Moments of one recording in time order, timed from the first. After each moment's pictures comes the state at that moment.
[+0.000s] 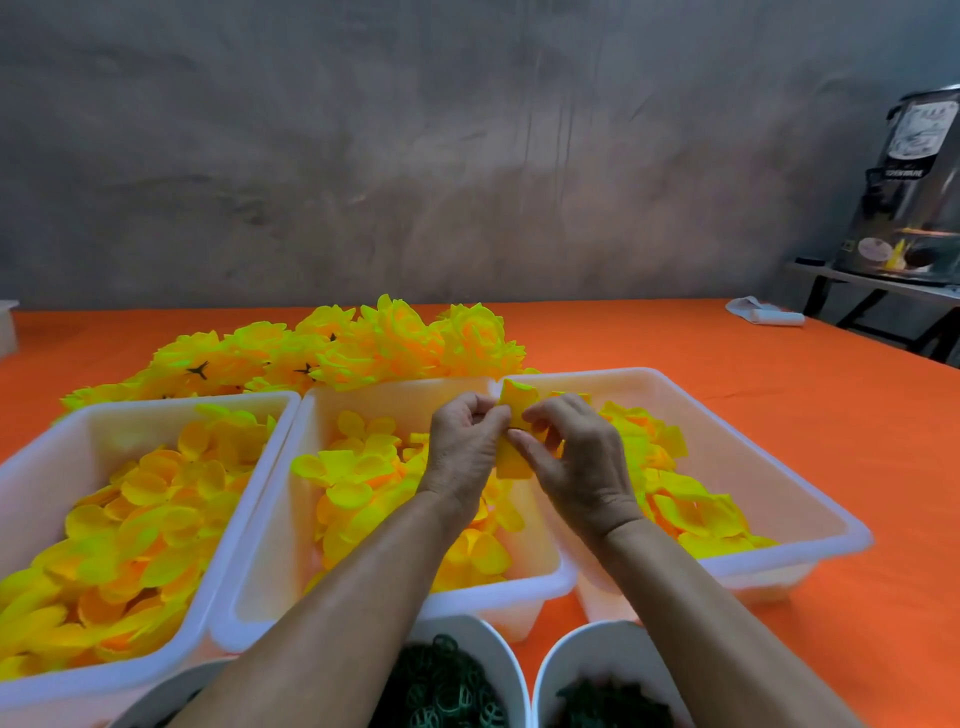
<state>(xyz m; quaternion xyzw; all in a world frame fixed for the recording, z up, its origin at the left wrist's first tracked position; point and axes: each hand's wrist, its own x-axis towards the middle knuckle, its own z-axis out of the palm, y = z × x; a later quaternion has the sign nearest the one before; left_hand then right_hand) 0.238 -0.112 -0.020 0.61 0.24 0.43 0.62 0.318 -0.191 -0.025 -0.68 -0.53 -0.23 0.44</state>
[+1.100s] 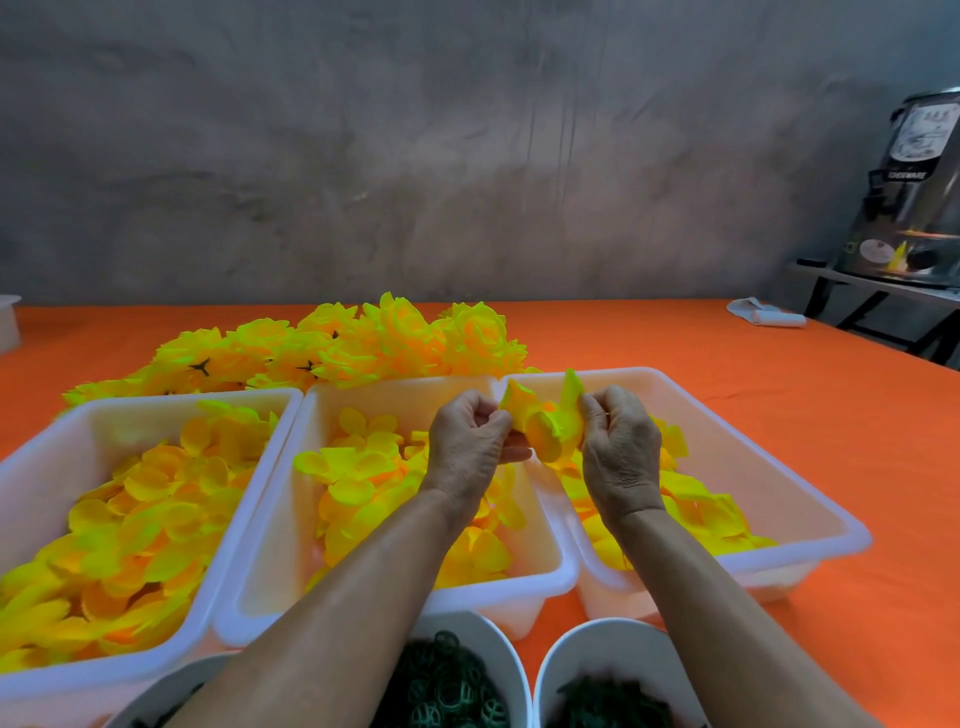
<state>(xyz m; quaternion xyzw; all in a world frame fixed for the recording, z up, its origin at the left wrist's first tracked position) 0.237 -0.112 -0.020 0.61 0.23 0.42 0.63 0.339 -0.190 -0.025 -0.72 -0.37 -0.18 0.56</state>
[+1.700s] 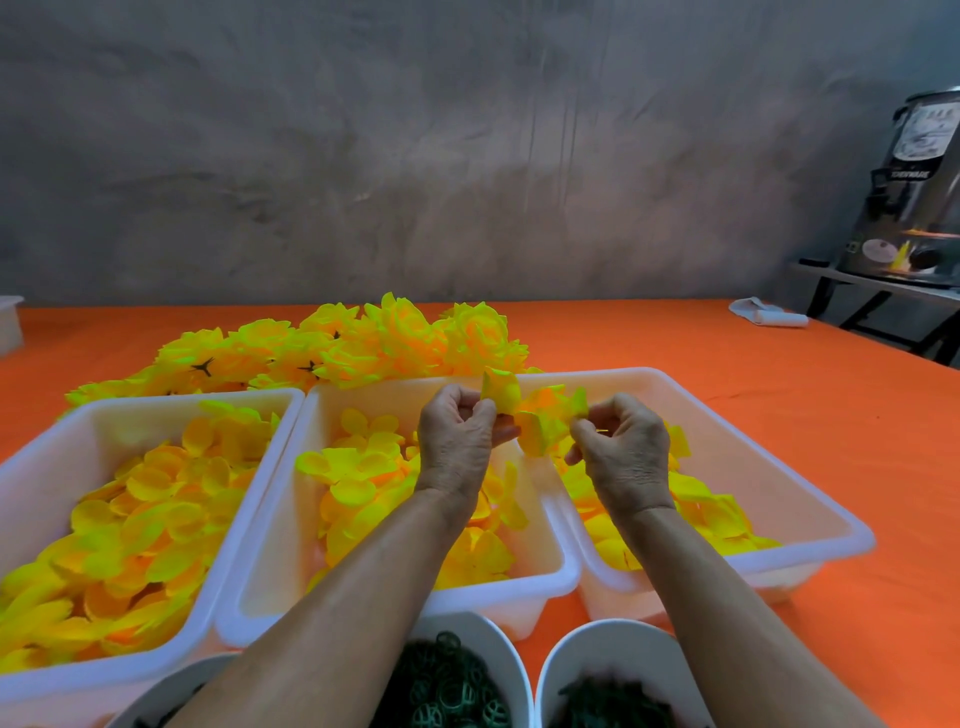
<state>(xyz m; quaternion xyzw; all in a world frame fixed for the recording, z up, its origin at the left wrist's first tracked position) 0.237 -0.108 -0.019 0.57 0.23 0.48 0.63 0.336 -0.194 -0.026 -0.71 -0.33 -0.07 0.62</state>
